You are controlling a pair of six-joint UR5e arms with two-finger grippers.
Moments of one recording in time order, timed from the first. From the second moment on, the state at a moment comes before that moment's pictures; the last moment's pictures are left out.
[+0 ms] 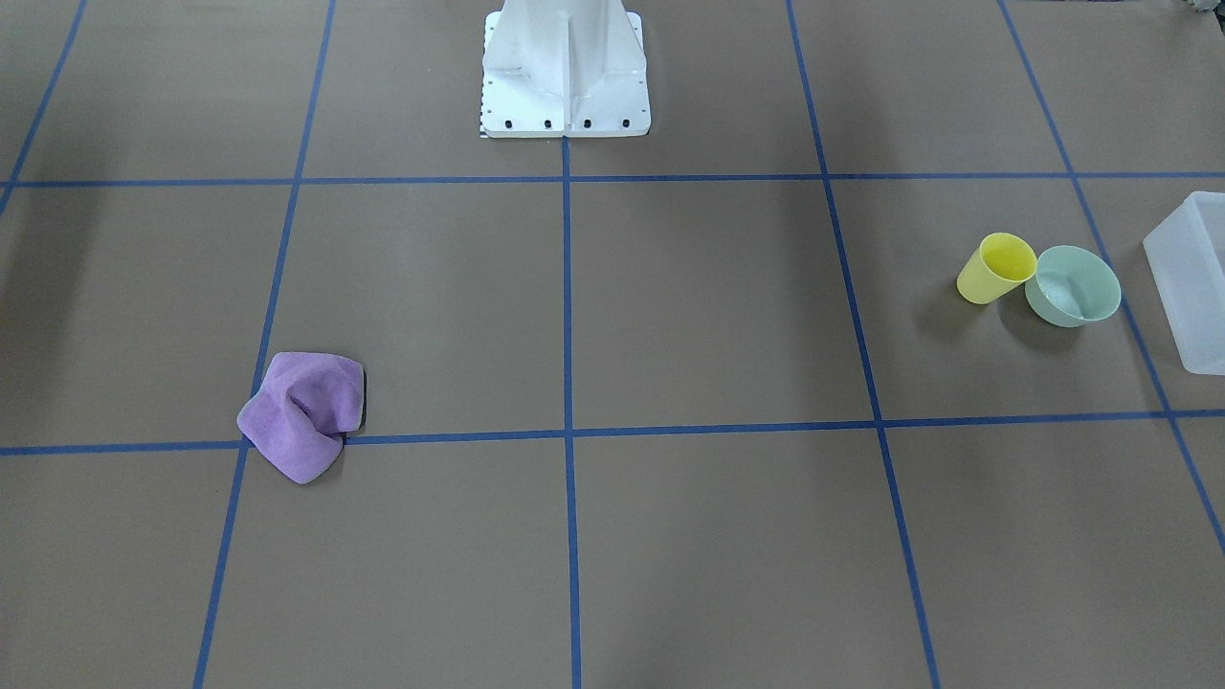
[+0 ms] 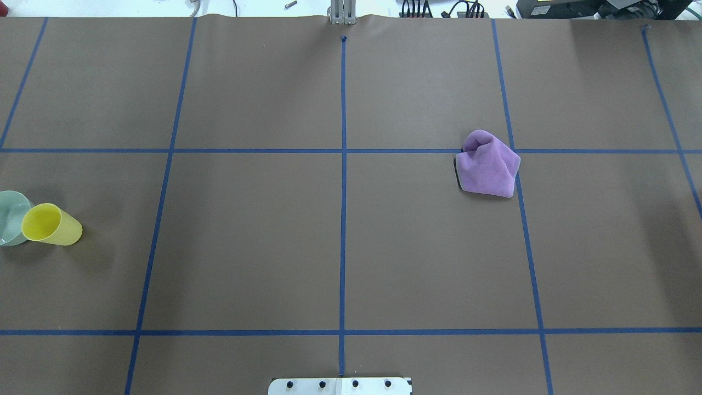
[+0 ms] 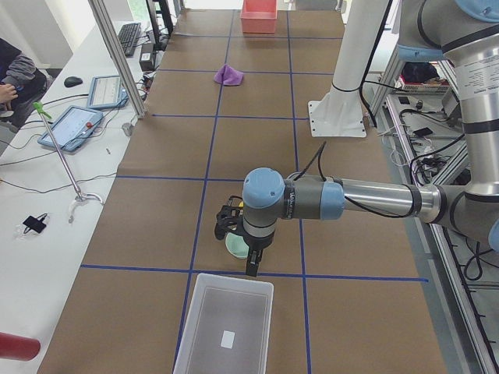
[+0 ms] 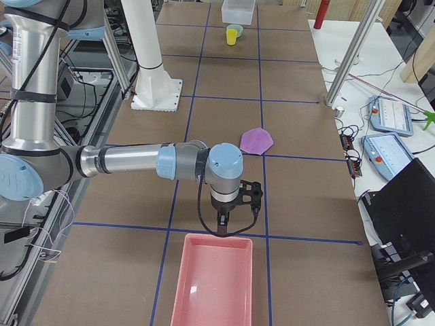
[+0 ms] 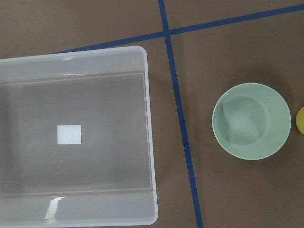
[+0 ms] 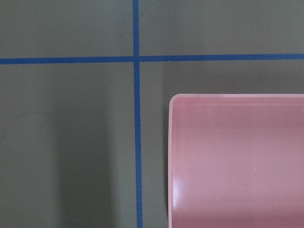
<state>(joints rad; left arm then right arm) -1.62 -1.29 -1.94 -1.50 -2.31 0.20 1.65 -1.72 1.85 -1.74 2.31 -0.06</state>
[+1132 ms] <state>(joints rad) -1.62 -1.35 -2.06 -1.53 -2.33 0.19 1.65 -1.71 1.85 -1.63 2.32 -0.06</state>
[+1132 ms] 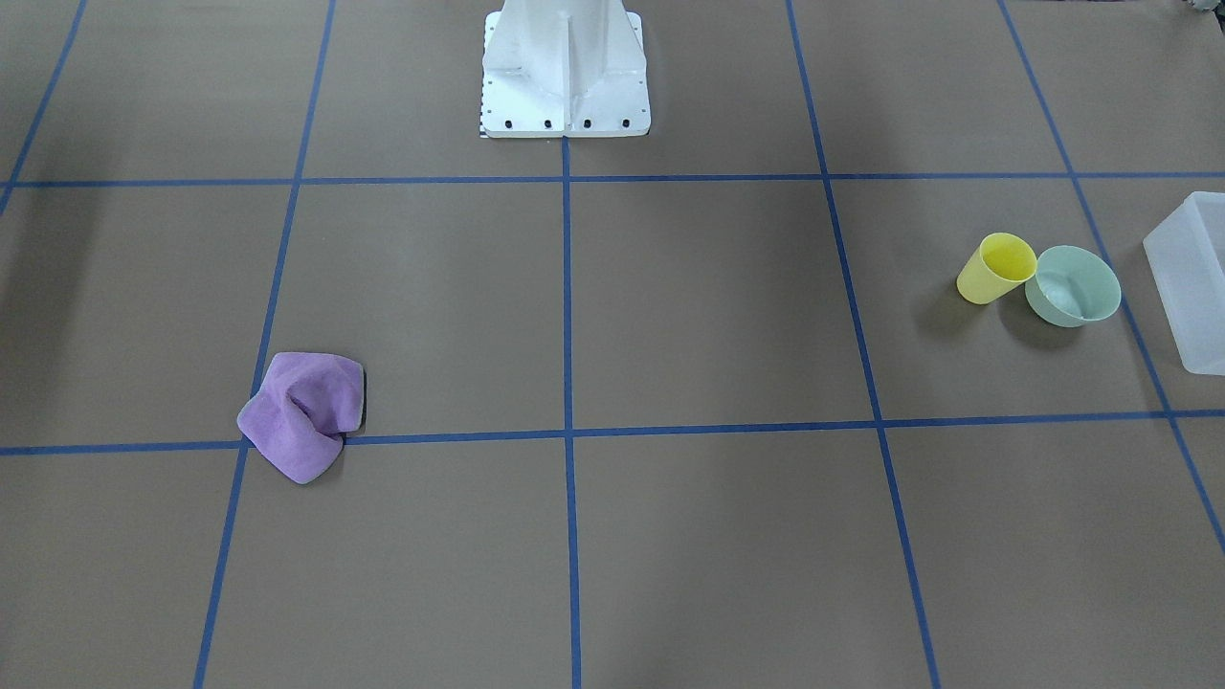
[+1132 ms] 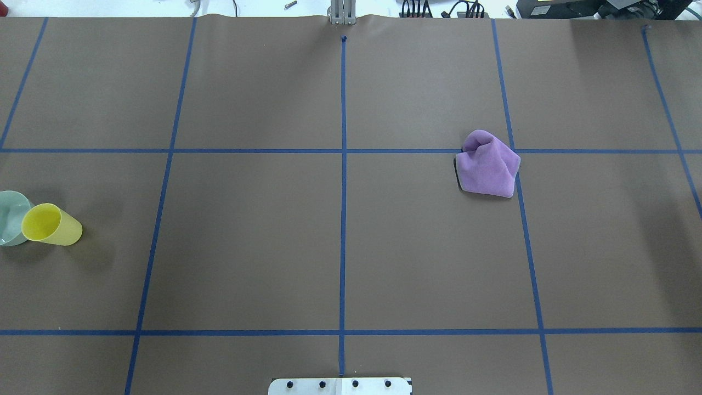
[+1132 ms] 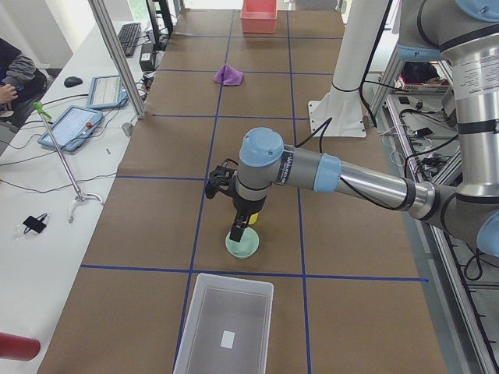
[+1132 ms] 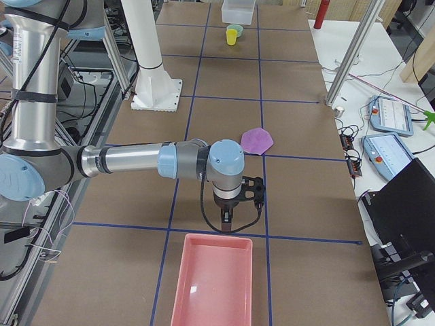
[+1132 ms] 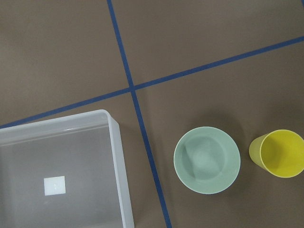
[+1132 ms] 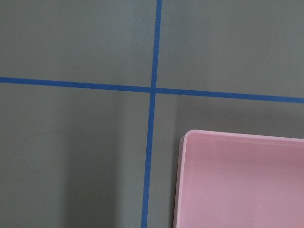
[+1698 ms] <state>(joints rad) -1.61 -1.45 -1.91 -1.78 -2.36 0.19 1.64 -1.71 1.87 -1.62 2.33 -0.06</state>
